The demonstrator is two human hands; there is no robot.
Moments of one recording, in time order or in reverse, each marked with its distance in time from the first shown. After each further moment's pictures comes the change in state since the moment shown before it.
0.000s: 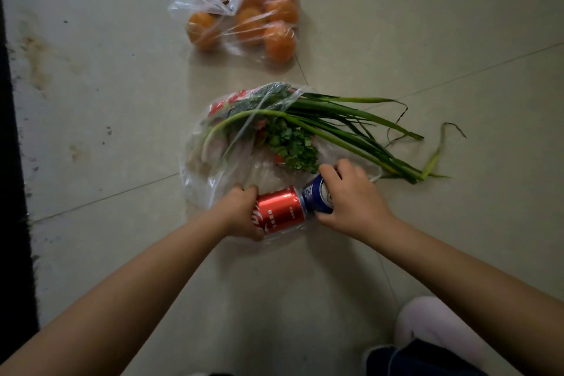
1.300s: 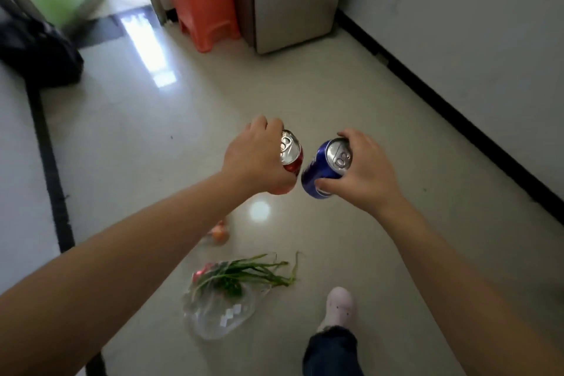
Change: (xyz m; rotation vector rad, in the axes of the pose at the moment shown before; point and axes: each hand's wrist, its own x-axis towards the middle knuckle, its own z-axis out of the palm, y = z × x) left_hand -0.464 0.365 -0.571 -0.025 0.705 0.385; right_hand -0.271 -0.034 -0.717 0.388 0.575 0.238
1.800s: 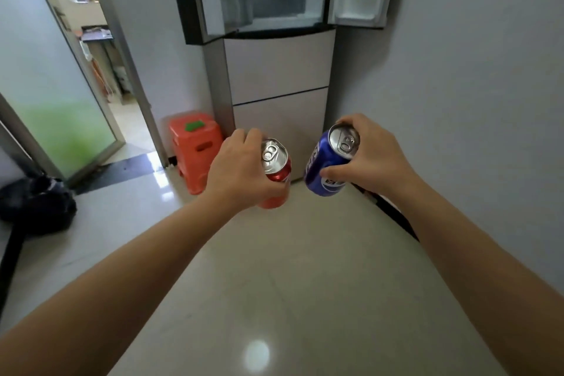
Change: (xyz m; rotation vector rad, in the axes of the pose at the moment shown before) left_hand 0.327 0.180 -0.179 -0.062 0.436 0.078; right_hand 0.338 0.005 -0.307 0.054 0.243 -0.344
